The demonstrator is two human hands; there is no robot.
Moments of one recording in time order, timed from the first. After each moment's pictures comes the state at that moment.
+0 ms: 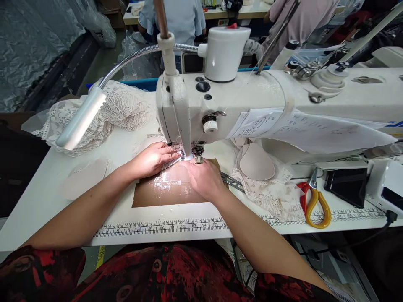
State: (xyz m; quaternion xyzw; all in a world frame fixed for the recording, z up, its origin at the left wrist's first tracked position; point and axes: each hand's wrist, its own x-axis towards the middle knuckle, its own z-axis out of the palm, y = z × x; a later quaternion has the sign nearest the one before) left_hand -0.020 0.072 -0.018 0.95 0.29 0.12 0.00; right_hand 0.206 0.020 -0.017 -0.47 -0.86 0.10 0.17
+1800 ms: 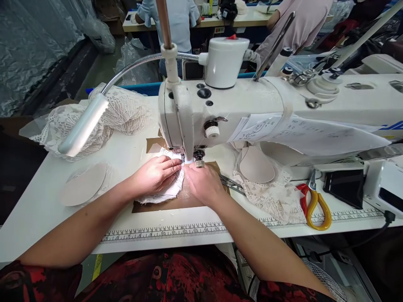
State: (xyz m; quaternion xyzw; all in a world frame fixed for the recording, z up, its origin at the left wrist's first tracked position) left_hand -0.003 0.037 -0.009 0.94 0.29 0.16 -0.02; right_hand 0.200 0.015 -0.010 -0.49 -0.87 0.07 0.09
